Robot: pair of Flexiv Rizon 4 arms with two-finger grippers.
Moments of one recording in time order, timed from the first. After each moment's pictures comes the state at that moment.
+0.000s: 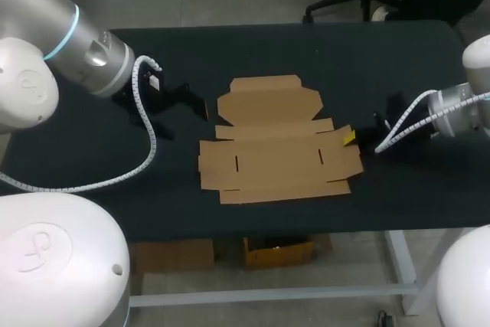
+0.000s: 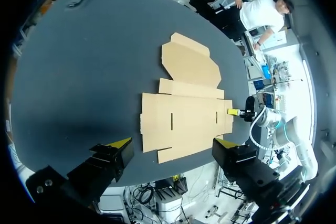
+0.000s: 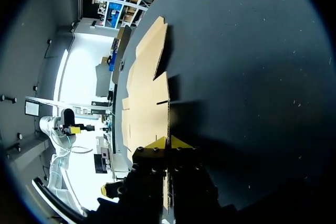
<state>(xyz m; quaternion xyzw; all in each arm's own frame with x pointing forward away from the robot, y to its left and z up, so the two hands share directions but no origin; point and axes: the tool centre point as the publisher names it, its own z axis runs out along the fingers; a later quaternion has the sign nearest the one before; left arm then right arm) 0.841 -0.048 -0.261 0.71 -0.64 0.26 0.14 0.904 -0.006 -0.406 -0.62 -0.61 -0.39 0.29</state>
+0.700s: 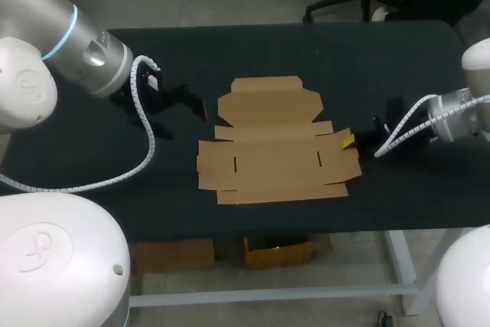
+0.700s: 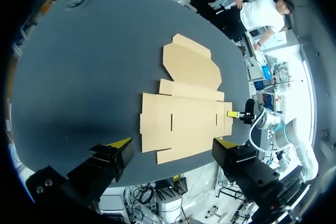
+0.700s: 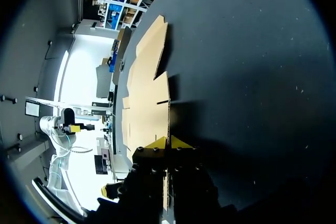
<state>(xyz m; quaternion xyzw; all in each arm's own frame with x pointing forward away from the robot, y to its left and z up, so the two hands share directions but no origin) 0.841 -0.044 -0.261 0.71 -0.64 0.26 0.14 0.899 -0.003 -0.408 -0.62 -0.61 -0.40 0.29</state>
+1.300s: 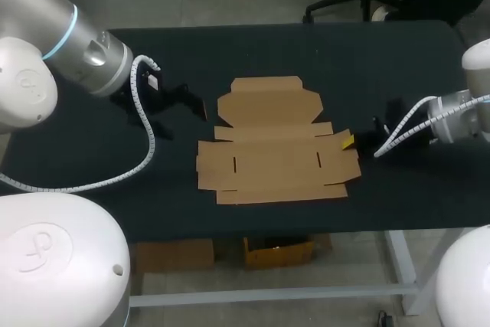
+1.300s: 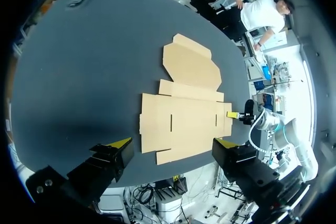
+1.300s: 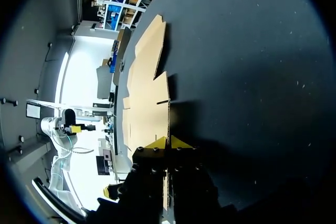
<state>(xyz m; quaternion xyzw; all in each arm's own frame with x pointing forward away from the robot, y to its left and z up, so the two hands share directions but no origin) 0.843 -0.044 -0.262 0.71 -0.64 0.26 0.14 0.897 -0.002 -0.410 -0.63 -0.60 -0.40 0.29</state>
